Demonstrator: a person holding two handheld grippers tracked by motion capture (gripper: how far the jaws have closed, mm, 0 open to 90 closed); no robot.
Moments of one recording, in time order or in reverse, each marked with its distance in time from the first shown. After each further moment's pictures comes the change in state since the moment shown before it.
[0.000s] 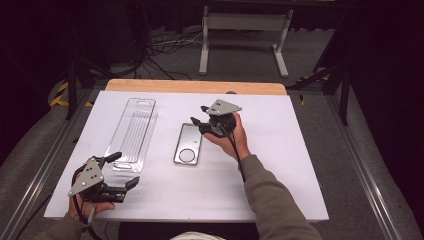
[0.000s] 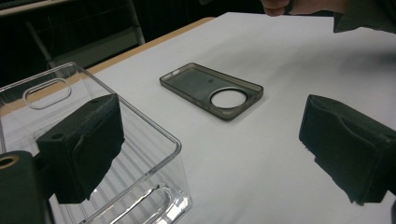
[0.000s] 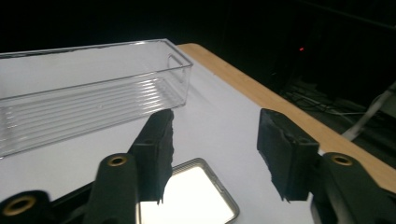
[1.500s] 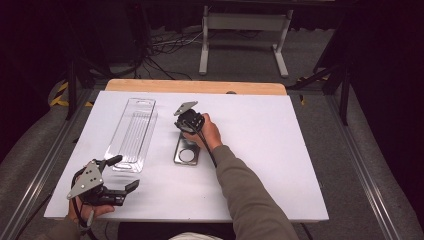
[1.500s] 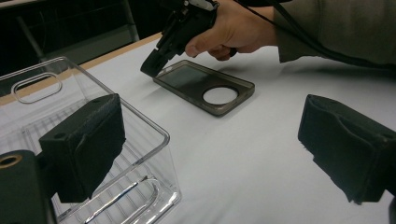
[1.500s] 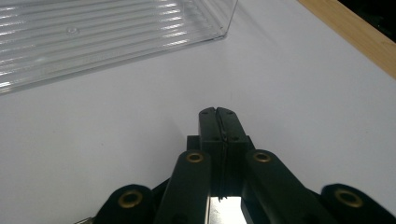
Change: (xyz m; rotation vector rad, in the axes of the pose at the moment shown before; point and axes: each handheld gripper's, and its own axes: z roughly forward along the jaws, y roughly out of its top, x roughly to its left) left arm -0.004 -0.004 -0.003 -0.004 -0.023 -0.021; right arm 0.014 -0.016 0.117 0.328 0.111 -0.057
